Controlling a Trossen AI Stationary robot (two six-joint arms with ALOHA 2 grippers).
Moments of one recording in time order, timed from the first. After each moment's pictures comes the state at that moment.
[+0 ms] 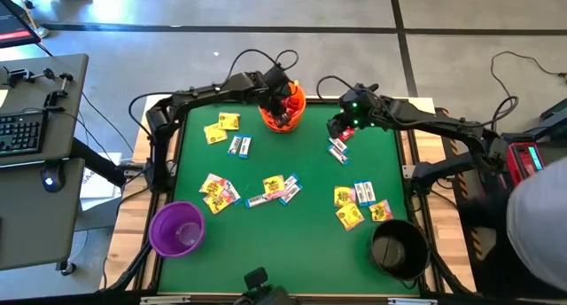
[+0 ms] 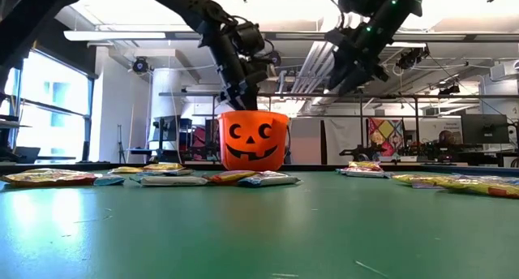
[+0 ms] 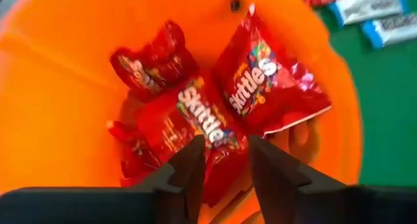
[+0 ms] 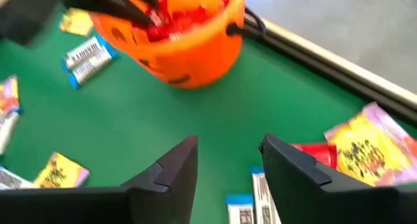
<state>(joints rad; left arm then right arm) 0.54 2.00 1.71 -0.75 -0.01 0.05 -0.48 1.30 1.03 -0.56 0.10 0.39</state>
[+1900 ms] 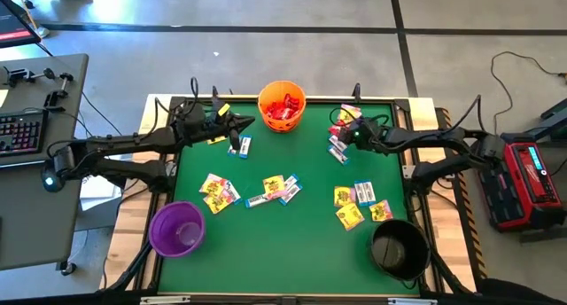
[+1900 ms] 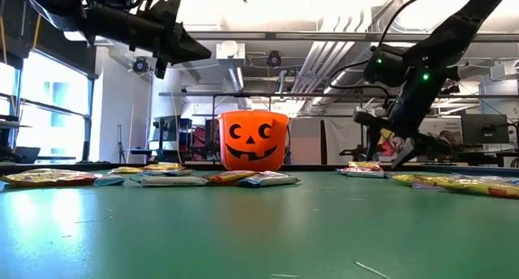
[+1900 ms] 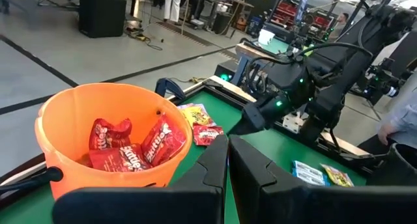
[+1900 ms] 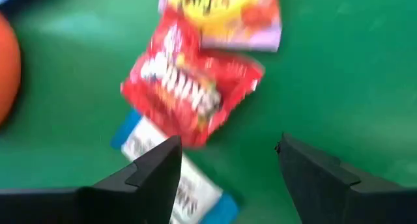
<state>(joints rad) 0.42 1.04 0.54 0.36 0.01 -0.30 -0.53 1.33 0.49 -0.16 0.30 1.17</state>
